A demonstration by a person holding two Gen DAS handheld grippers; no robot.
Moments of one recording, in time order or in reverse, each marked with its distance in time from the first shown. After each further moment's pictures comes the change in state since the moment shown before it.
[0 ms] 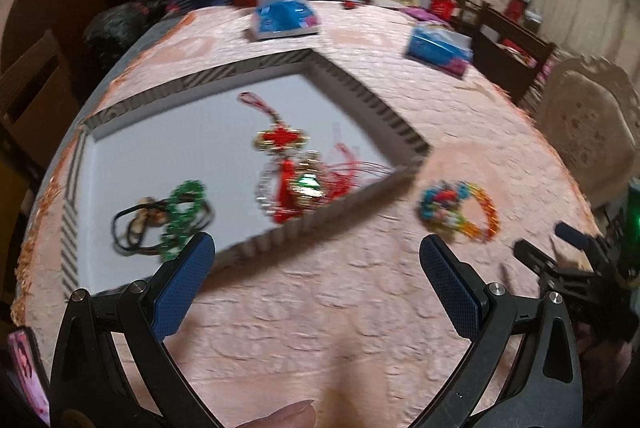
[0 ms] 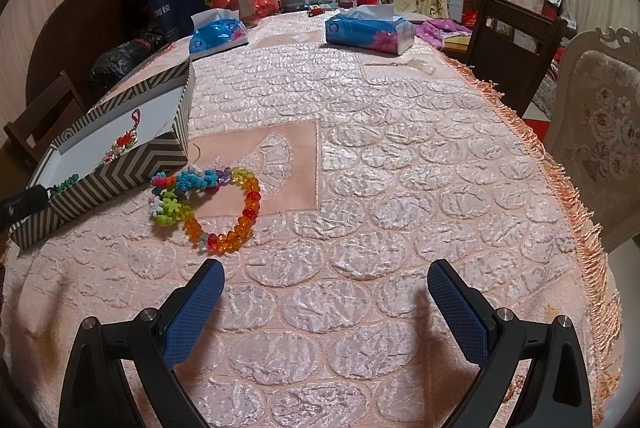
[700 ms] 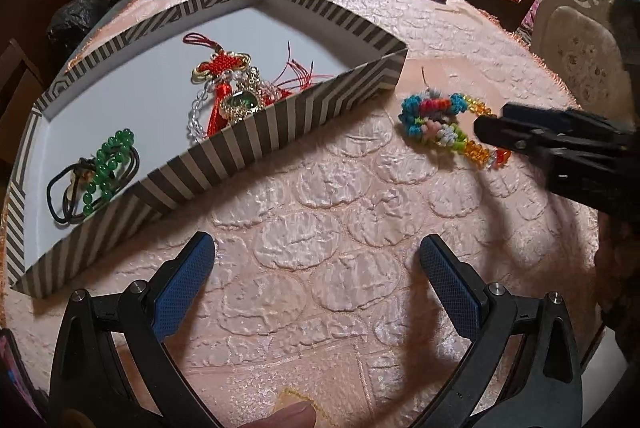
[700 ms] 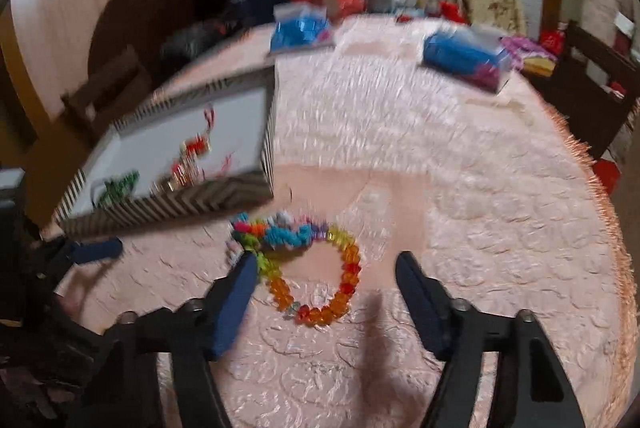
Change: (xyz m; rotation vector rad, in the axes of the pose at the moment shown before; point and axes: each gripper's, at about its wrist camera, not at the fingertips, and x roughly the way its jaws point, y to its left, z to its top) left arm 0.053 -0.026 -0.027 0.092 0.161 0.006; right arm 0.032 0.039 0.043 -0.184 0.067 0.224
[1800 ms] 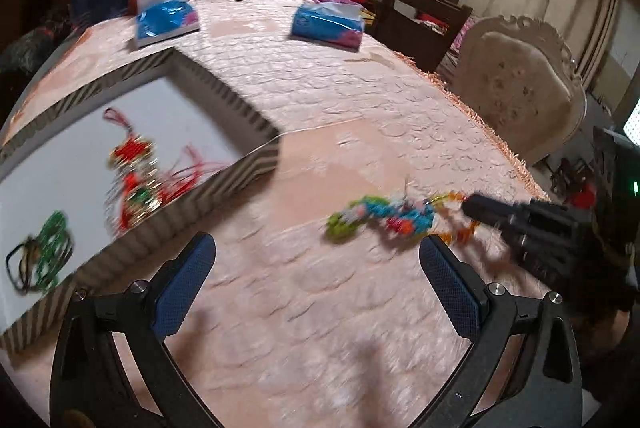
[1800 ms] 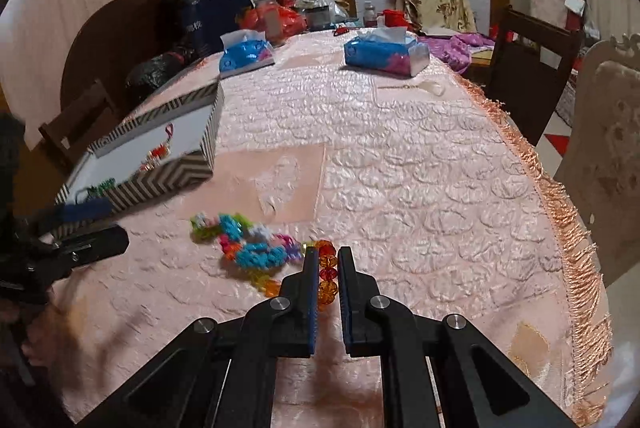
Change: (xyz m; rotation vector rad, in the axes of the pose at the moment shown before) left arm -0.026 -0.044 0.032 0.066 -0.133 -0.244; right arm -0.060 -0.043 -0.060 0.121 -0.120 -0.103
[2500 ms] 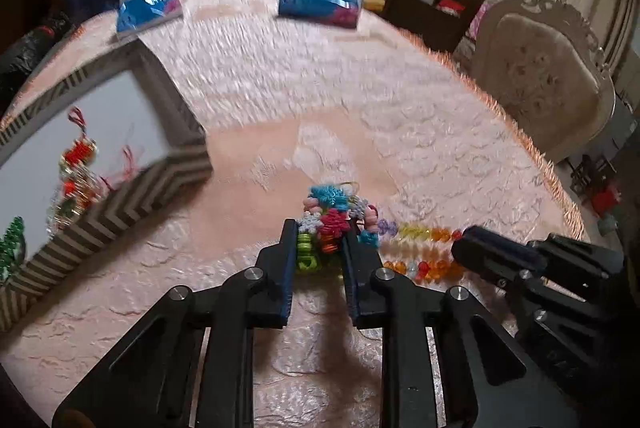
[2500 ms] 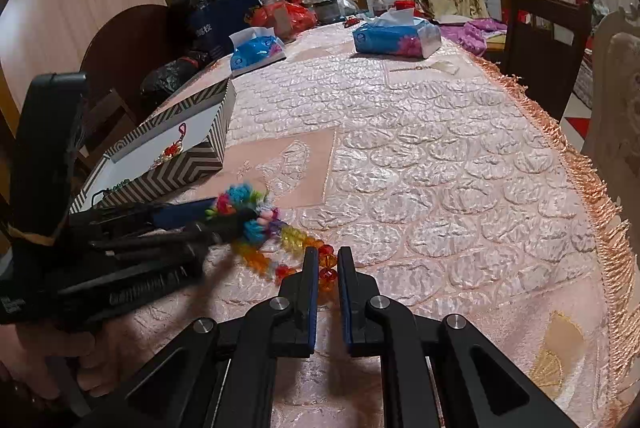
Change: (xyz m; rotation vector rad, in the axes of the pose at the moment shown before) left arm 0.048 -0.039 0.013 -0.008 0.014 0.079; right arm 0.005 -0.010 -0.009 0.053 -0.002 0.104
